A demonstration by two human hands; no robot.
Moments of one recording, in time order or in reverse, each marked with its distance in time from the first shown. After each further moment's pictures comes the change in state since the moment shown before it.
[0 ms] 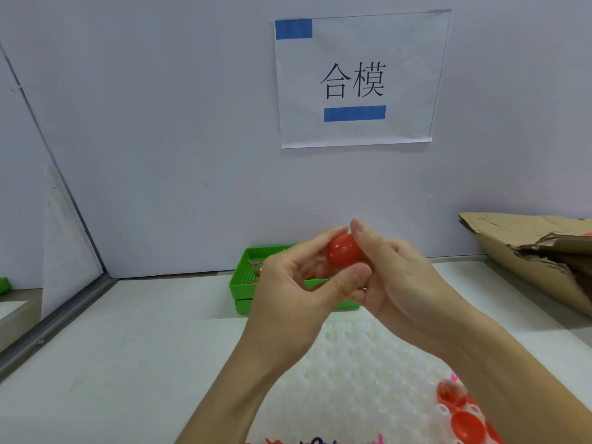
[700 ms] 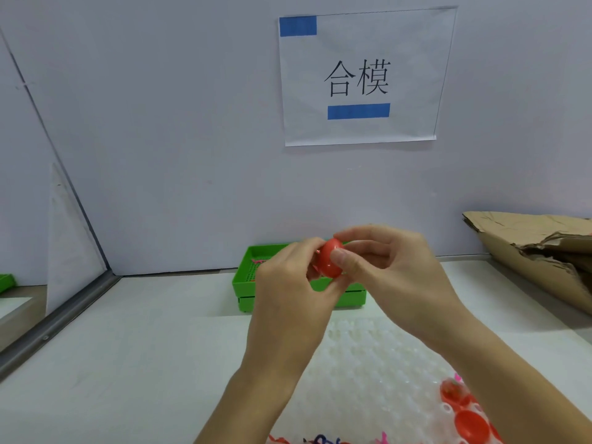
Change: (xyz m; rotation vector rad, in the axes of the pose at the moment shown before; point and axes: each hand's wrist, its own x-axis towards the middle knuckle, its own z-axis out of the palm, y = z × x) left_hand -0.001 -0.008 0.000 0.737 0.269 0.256; right_hand 0.000 0.007 -0.003 -0.531 0.337 -0.180
